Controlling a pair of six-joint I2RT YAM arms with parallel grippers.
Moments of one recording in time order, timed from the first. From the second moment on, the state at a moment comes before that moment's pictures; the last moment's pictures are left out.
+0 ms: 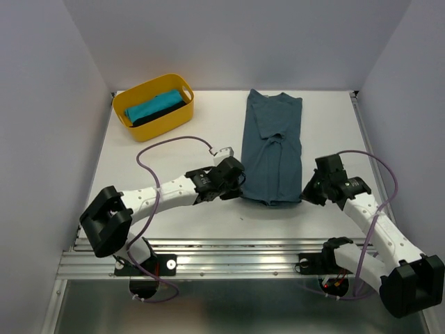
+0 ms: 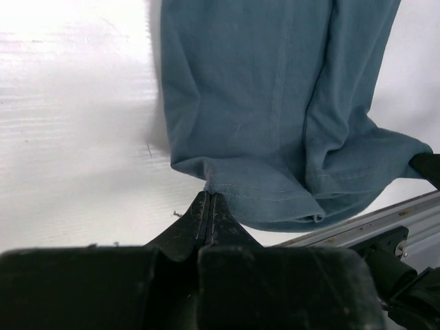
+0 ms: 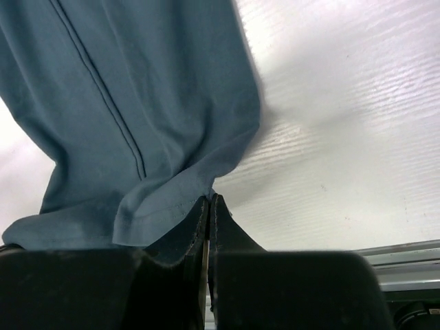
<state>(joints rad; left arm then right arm) -0.99 1.47 0.98 -0.39 -0.20 -1.04 0.26 0.94 0.70 -0.79 0.06 0.83</state>
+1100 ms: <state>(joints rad) -0.92 1.59 1.06 -0.38 -0.11 -0.94 0.26 1.00 0.70 -0.72 0.10 0.79</state>
